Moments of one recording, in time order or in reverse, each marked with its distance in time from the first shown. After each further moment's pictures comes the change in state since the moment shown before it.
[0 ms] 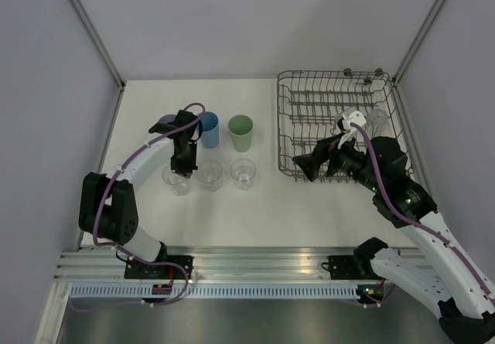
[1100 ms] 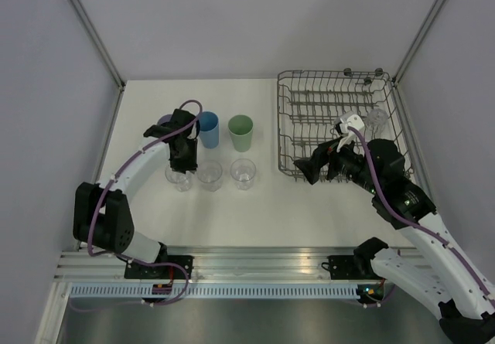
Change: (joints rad) left arm 0.000 -0.037 -0.029 0.061 0.019 0.004; right arm 0.000 -0.022 -0.032 -0.019 0.010 -0.026
